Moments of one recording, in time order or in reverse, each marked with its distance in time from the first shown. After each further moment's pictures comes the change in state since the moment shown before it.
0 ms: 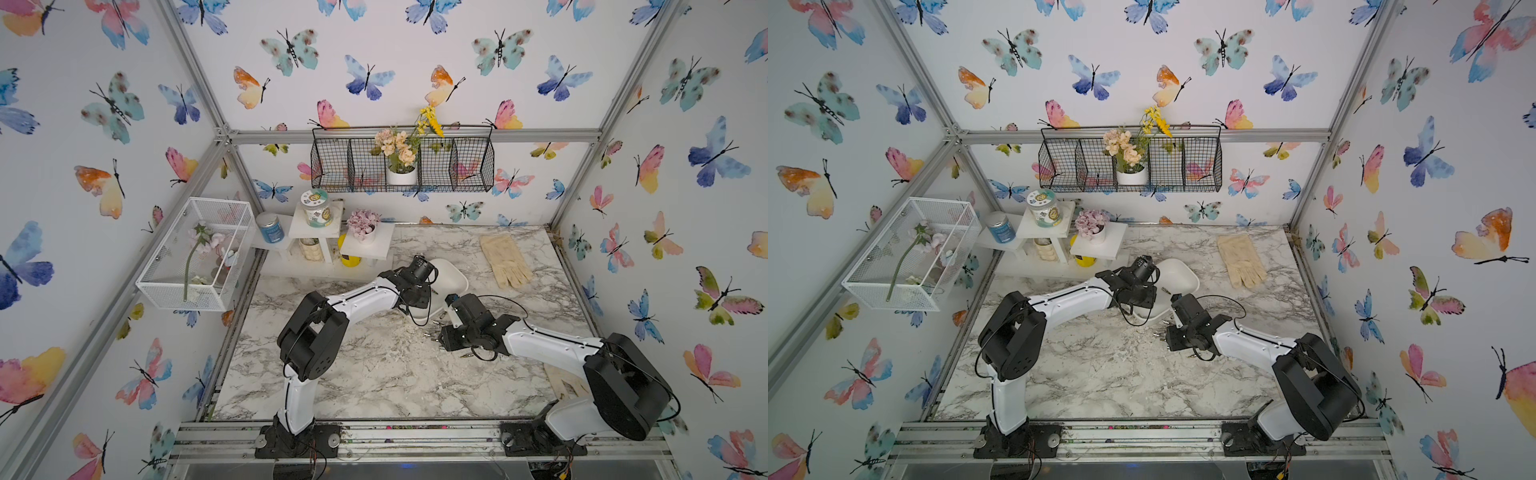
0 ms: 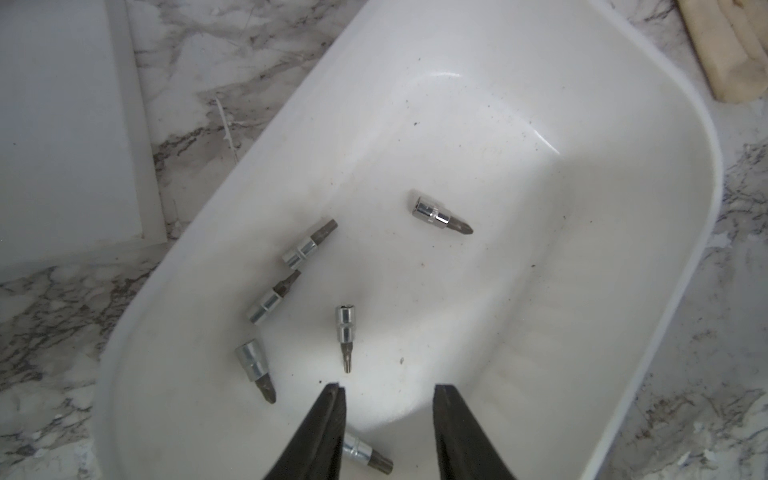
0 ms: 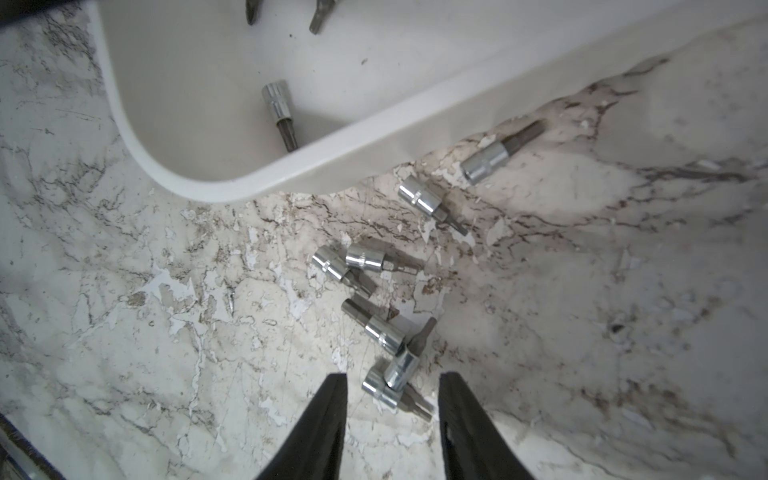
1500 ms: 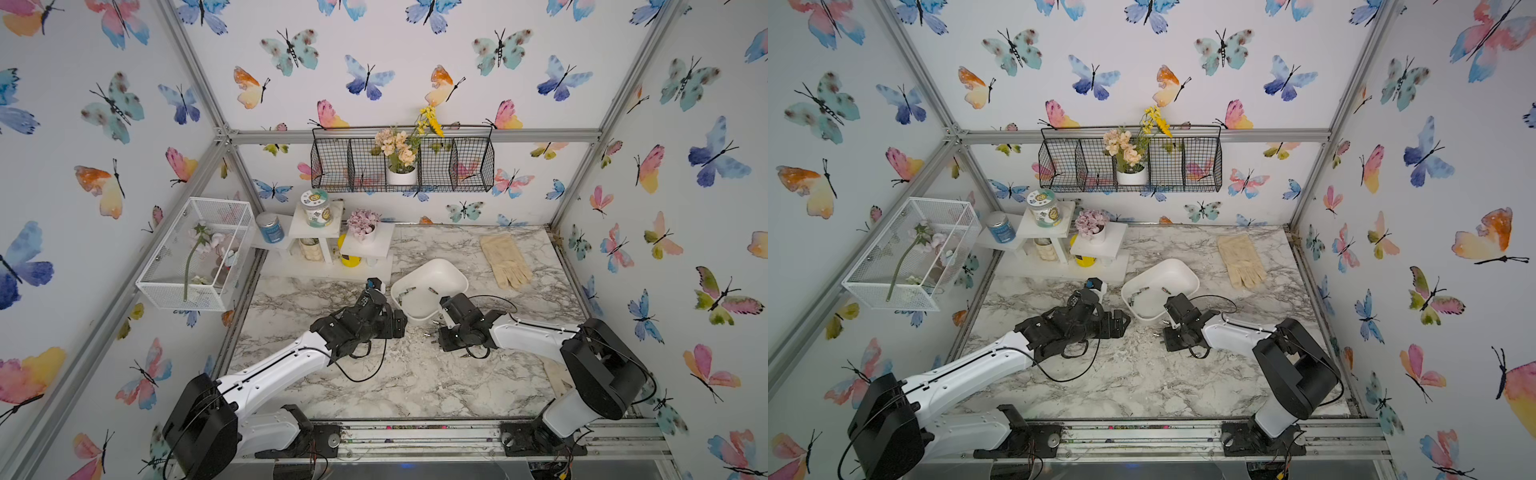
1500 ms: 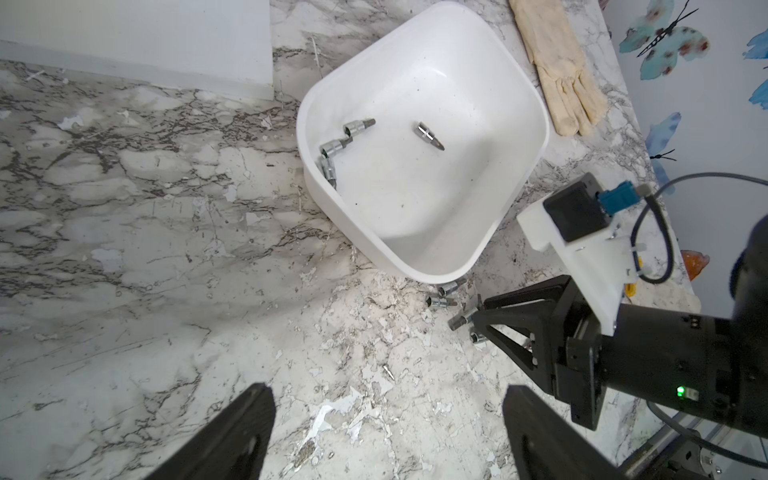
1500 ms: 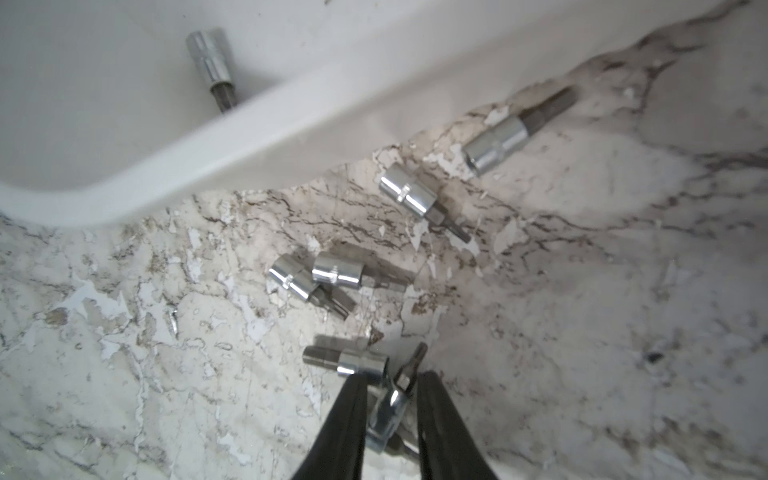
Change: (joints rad) left arm -0.018 -0.735 -0.632 0.124 0.057 -0.207; right arm 0.014 0.123 0.064 -0.045 0.043 -0.003
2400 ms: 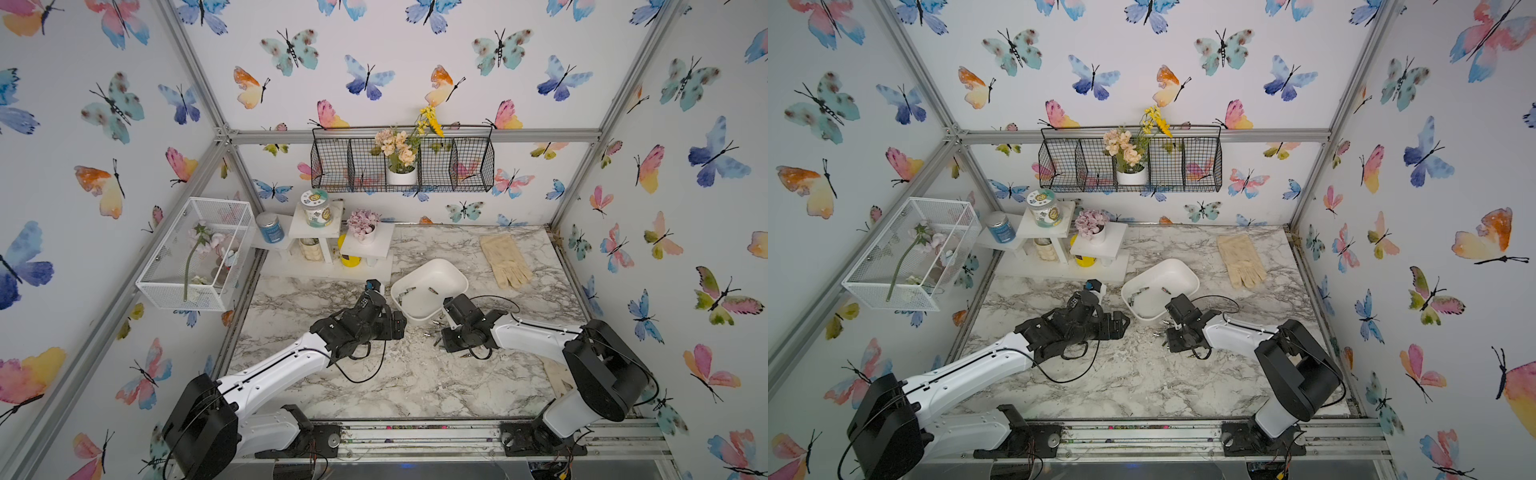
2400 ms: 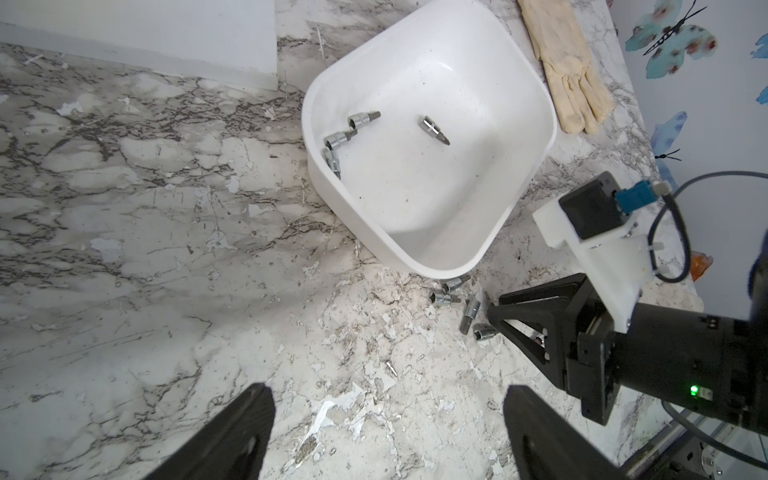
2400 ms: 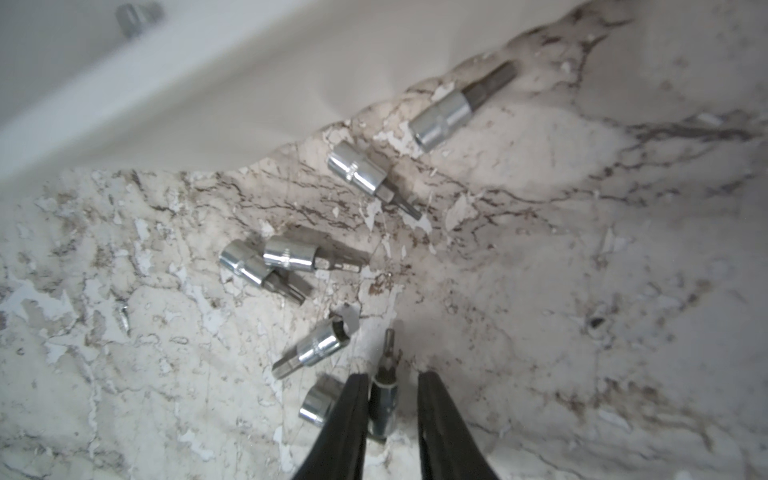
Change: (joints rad) left arm 0.000 -0.006 -0.019 0.006 0.000 -0.012; right arm 0.000 -0.011 -0.001 -0.051 0.055 -0.001
